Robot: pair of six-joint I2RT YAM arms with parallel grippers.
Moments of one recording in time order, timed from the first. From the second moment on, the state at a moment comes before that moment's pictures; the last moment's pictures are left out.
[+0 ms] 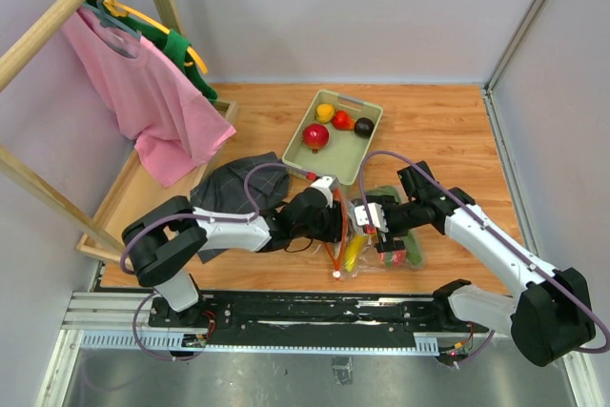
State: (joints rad) left arm -1.02 1.66 0.76 0.30 -0.04 -0.70; right arm 0.44 1.11 0.72 -0.74 -0.66 -1.30
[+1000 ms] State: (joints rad) left arm -0.82 1.57 0.54 0.61 0.44 -1.02; right arm 0.44 1.10 0.69 -0.74 -0.66 -1.35
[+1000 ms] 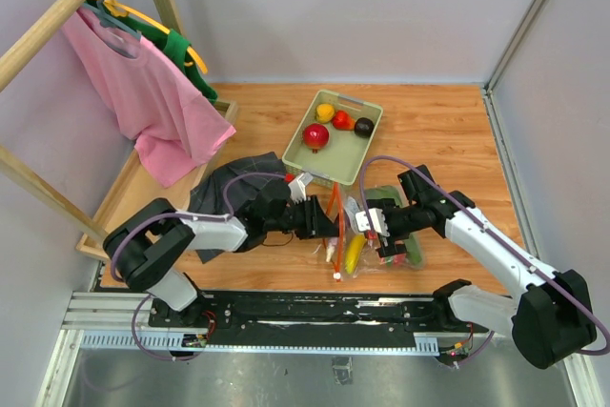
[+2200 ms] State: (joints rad) left arm -0.81 0.96 0.41 0.00 0.26 -0.85; right arm 0.44 1.04 0.69 -0.75 -0.67 -1.34
